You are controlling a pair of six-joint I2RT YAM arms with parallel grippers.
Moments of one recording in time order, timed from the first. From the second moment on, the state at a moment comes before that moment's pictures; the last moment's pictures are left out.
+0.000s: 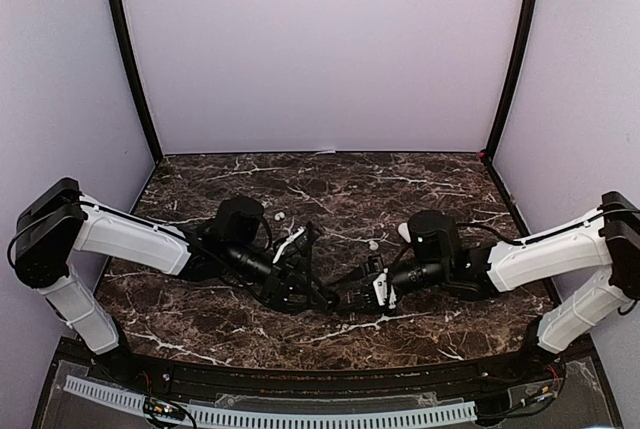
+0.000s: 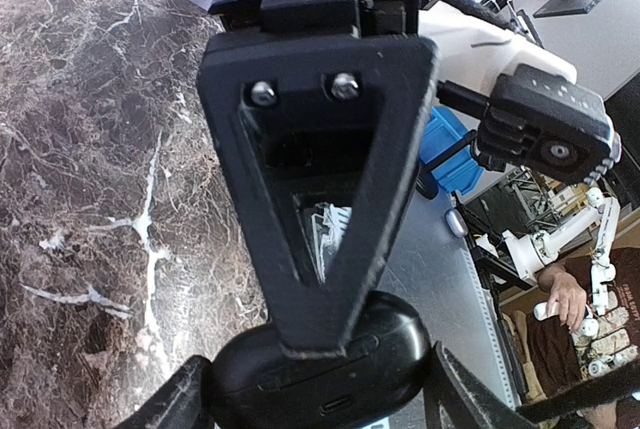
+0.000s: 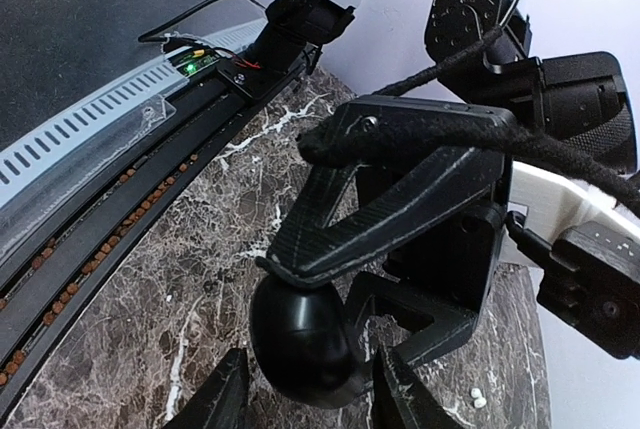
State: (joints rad) left arm -0.89 1.62 0.76 0.37 0.98 -0.33; right arm 1.01 1.43 0.60 0.45 -0.65 -0.92
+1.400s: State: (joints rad) left arm -0.89 1.36 0.40 0.77 0.53 -0.03; right arm 1.01 1.35 0.57 0.28 -0.51 -0.33
